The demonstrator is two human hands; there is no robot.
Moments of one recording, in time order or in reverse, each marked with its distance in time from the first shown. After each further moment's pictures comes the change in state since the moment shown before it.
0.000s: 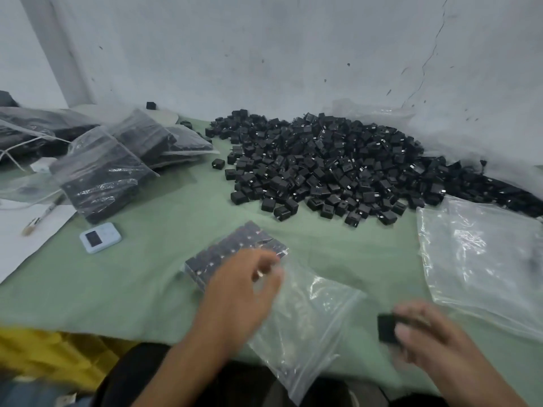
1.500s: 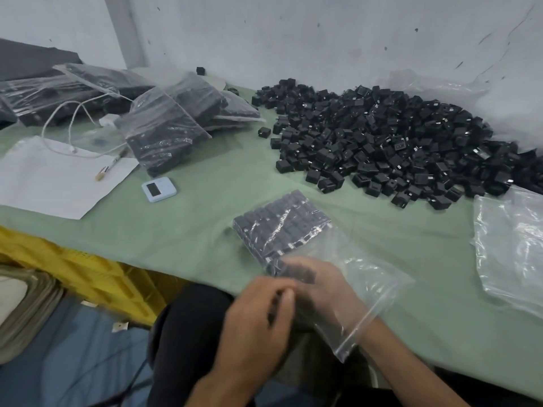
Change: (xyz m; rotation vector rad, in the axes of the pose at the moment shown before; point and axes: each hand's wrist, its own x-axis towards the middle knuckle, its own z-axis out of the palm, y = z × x) left_hand -0.098 -0.032 0.017 -0.065 0.293 0.034; right_hand 0.079 0.046 0.161 -0.290 -0.284 -0.258
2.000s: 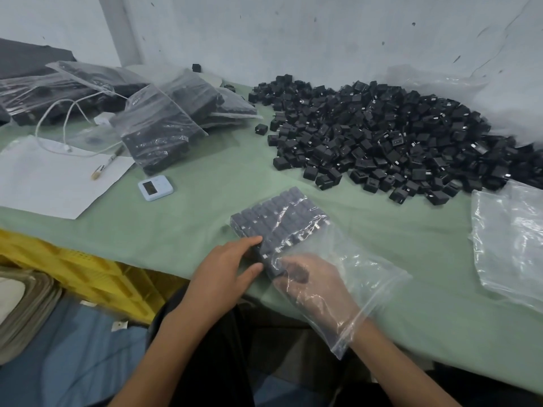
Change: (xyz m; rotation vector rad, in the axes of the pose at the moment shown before) left_hand 0.061 -0.064 -0.028 0.318 -0.354 -0.179; right_hand -0.002 0.003 0.009 -0.185 0.104 -0.082
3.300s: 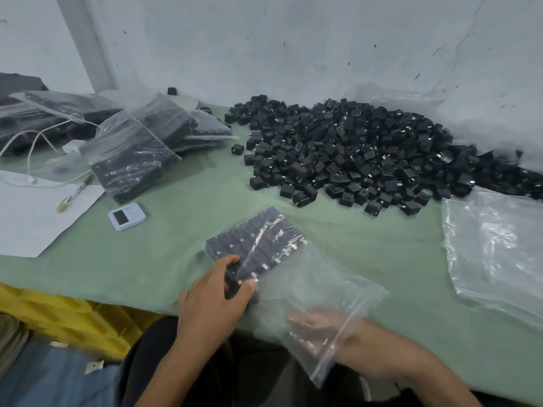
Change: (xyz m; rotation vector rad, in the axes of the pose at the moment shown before) left_hand 0.006 0.022 0.019 -0.094 0.064 -0.257; right_hand -0.031 -0.011 -0.096 0.024 -0.646 0.063
